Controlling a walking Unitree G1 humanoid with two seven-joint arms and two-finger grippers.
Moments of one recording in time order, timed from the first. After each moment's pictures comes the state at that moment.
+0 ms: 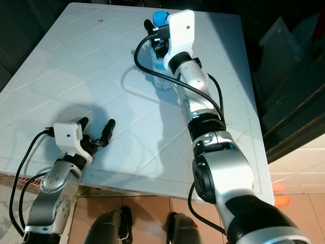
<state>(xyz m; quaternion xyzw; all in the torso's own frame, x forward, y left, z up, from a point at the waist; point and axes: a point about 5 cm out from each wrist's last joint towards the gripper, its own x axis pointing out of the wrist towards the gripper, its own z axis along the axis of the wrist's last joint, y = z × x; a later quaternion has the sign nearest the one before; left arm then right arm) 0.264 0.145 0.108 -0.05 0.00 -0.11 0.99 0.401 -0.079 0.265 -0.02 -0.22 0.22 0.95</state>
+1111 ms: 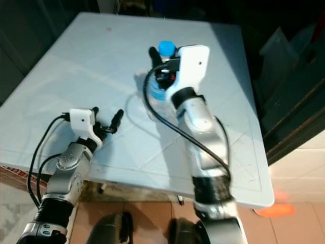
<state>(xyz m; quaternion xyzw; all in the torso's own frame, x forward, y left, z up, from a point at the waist) 0.310 0.135 0.100 -0.04 0.00 -0.13 0.99 0.313 -0.083 0.246 0.07 -0.16 0.20 0.96</state>
